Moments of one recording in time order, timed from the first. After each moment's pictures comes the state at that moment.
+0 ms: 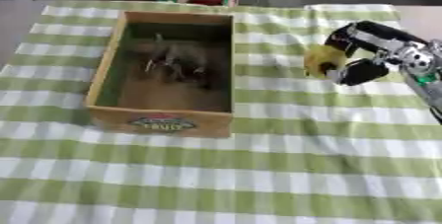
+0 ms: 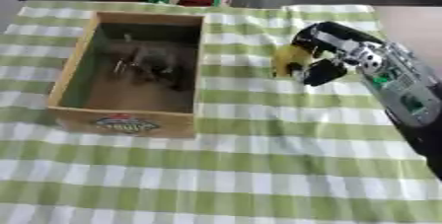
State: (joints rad) left arm -0.23 0.34 0.19 -1.95 0.18 -0.29 0.12; right arm -0.59 -0.84 0.17 -1.59 0.39 0.26 0.41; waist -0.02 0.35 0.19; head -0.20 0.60
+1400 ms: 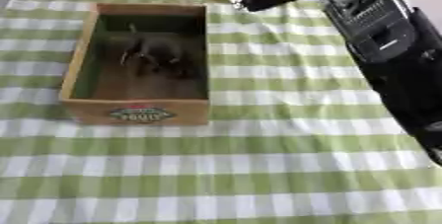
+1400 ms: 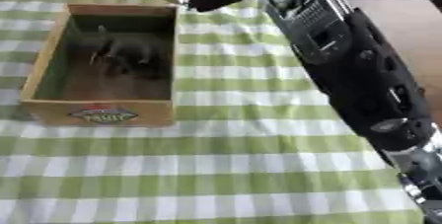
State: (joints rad) left arm -0.23 0.34 0.18 -1.96 0.19 -0.27 0.12; right arm -0.92 -0.60 0.26 -1.72 0.46 0.31 0.43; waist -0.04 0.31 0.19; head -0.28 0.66
